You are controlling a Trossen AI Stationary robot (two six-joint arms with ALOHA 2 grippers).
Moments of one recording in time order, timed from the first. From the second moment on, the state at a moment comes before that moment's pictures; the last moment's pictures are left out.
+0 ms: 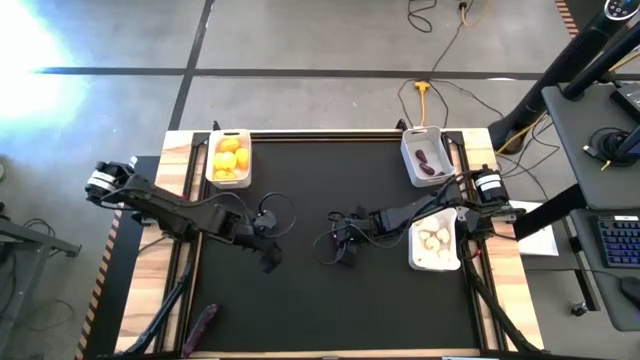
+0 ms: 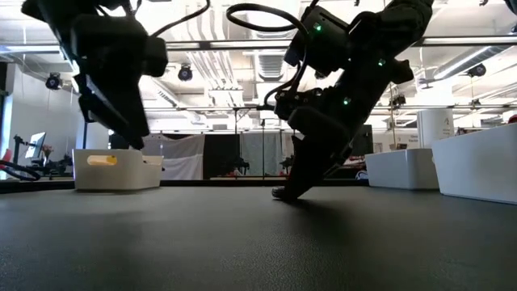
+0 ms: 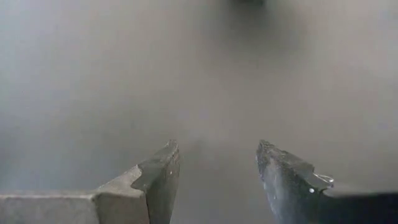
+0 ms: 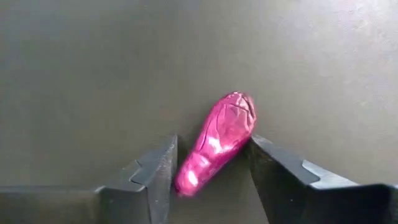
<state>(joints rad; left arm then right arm) -0.28 1.32 0.75 -0.46 -0.20 -0.86 0.10 1.89 0.99 -0.08 0.18 0.37</state>
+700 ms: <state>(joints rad) -0.60 1.32 0.78 -0.62 0.02 -1.12 -0.17 1.44 0.99 -0.72 0.30 0.29</state>
